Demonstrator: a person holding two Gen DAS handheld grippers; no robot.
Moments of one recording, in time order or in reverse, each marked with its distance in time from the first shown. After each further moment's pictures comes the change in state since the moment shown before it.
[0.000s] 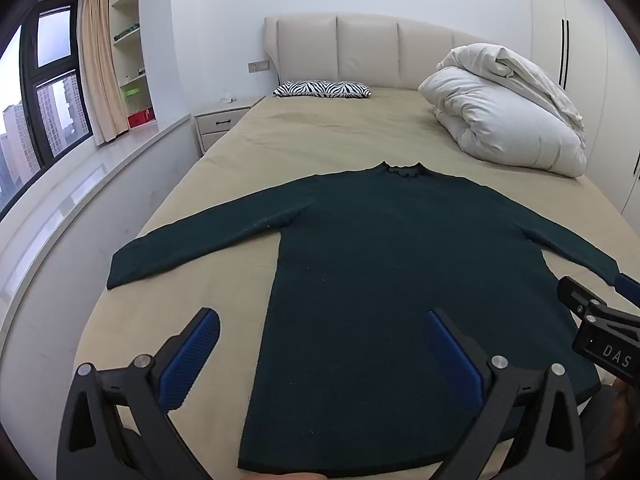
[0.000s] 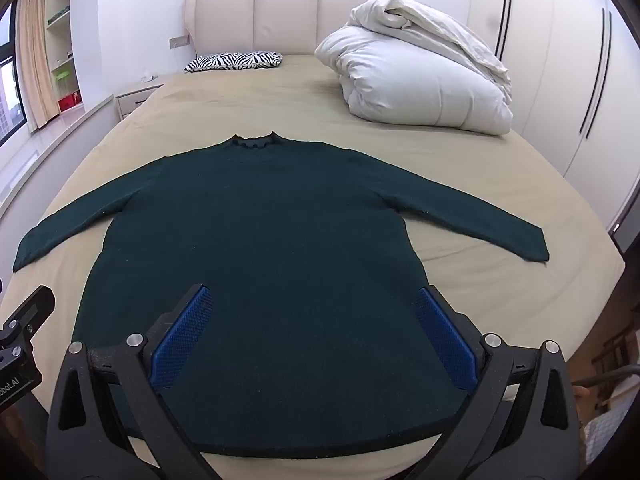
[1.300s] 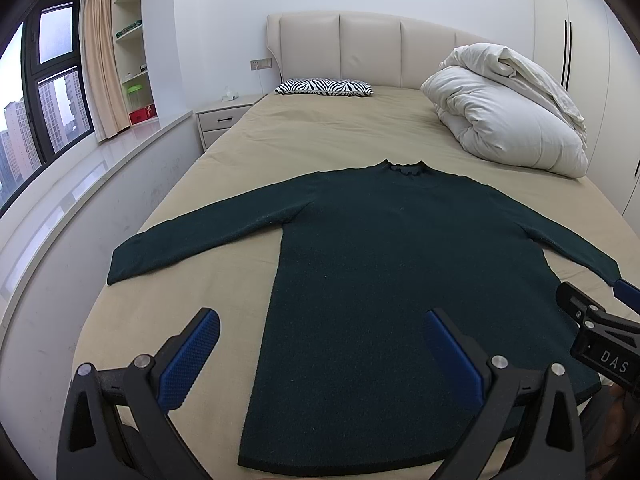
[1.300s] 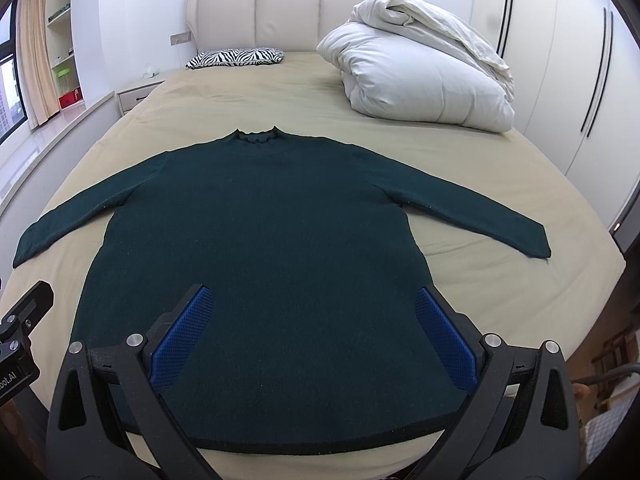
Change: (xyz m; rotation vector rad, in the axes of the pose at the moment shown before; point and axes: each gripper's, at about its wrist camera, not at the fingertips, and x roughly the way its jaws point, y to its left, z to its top) left arm 0.001 0.001 -0.003 0.001 0.003 -0.001; right arm 0.004 0.000 -0.007 0.004 0.015 0.005
